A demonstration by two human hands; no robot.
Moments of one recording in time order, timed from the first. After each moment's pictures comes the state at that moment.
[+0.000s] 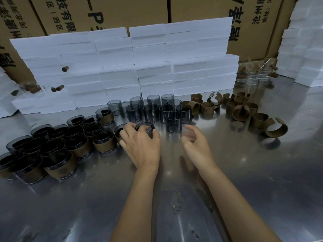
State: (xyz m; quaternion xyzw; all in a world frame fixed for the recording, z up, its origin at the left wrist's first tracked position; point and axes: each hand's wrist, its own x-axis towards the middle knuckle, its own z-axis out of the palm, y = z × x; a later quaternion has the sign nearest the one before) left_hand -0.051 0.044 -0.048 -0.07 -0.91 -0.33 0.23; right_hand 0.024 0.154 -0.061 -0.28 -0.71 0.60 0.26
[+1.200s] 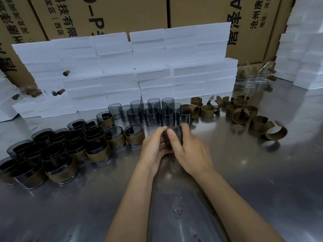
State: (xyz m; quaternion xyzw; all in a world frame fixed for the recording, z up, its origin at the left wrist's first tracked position) left_hand -0.051 0.050 -0.036 -0.09 -0.58 -0.77 -0.24; right_hand 0.025 0.148 -0.057 -0.16 -0.90 0.26 0.31
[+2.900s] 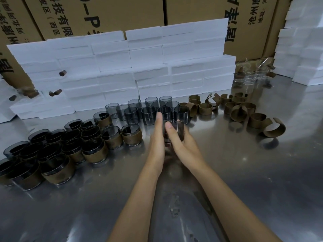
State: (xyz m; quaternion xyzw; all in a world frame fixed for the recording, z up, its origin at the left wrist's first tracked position) left_hand -0.030 0.066 -0.035 -0.18 -0.63 -0.74 -0.18; right_hand 0.018 0.143 -0.054 -0.17 -0.73 0.62 0.24
